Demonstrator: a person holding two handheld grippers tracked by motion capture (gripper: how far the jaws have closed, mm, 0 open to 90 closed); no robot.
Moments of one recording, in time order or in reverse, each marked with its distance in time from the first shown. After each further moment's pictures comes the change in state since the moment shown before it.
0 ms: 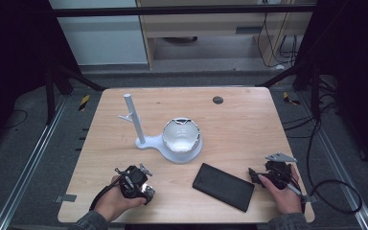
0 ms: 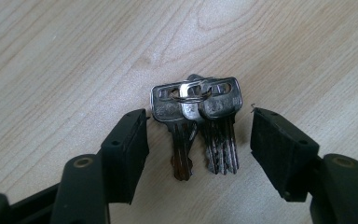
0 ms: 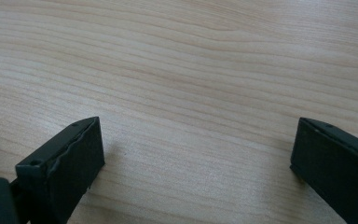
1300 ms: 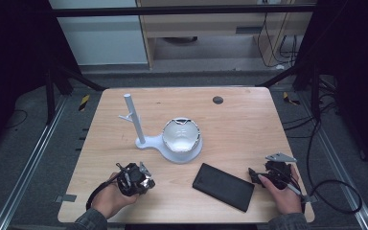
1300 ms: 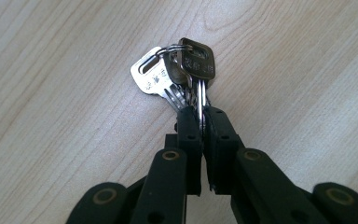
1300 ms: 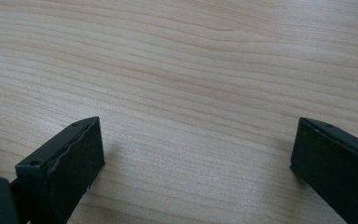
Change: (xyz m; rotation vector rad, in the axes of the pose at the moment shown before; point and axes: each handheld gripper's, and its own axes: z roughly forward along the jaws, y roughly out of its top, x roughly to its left) left arm 0.007 0.003 -0.009 0.007 0.030 0.142; right arm 0.000 0.000 0.000 -0.001 0.001 -0.003
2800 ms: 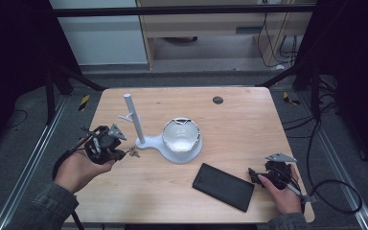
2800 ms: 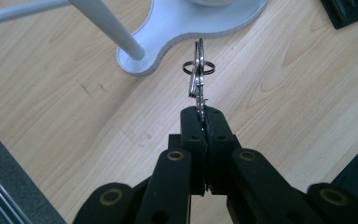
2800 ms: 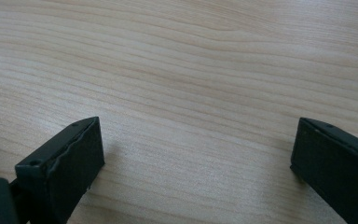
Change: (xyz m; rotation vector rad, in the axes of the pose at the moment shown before) left arm 0.048 0.022 -0.139 -0.131 0.139 -0.009; right arm 0.000 0.000 0.000 0.000 -0.001 0.000
